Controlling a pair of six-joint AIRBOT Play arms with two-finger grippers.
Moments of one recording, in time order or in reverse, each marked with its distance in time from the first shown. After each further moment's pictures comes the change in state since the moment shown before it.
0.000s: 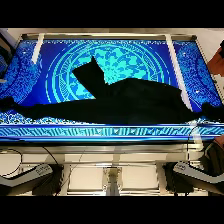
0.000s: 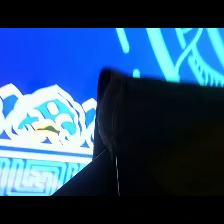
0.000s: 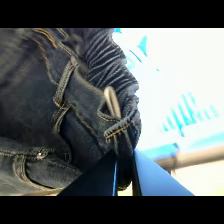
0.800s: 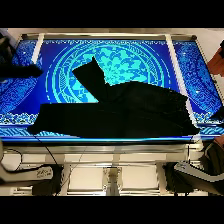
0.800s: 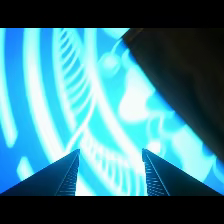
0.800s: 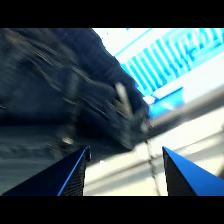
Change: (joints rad) left arm -0.497 -0.196 0.375 -0.059 0.281 -0.173; right arm -0.138 0.016 0.153 0.000 0.153 0.009
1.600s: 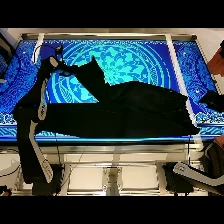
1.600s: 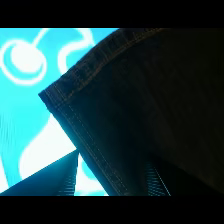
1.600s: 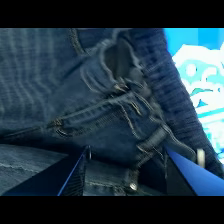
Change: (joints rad) left arm -0.275 -0.748 0.610 0.164 0.093 -0.406; right arm 0.274 0.000 0.046 0.080 -0.140 0.021
